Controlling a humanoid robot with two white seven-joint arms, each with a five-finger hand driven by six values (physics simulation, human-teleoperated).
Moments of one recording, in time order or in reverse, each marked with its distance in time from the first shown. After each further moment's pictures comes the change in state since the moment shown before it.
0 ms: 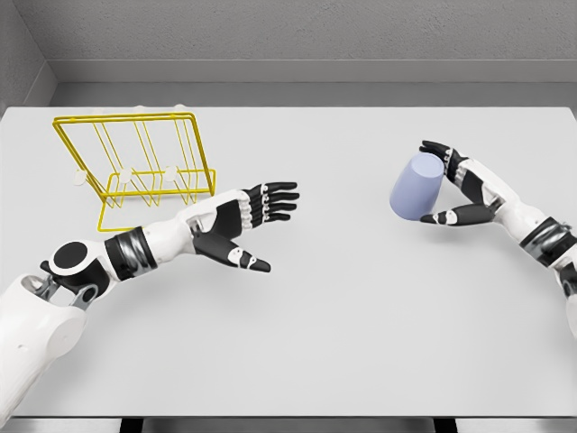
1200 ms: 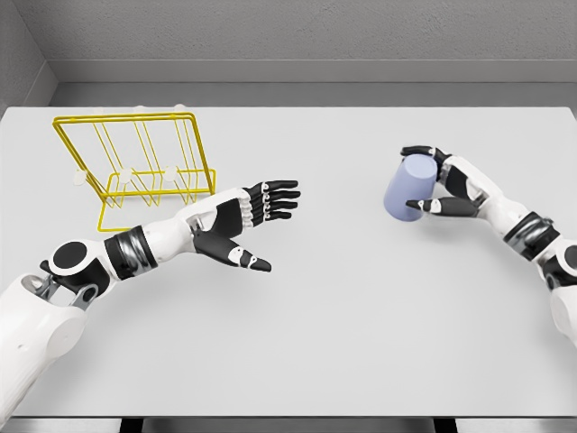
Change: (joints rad) left arm 0.000 0.000 0.001 -0.007 -0.001 -0.006 0.000; right arm -0.029 0.035 0.027 0.001 -0.023 0.052 -0.006
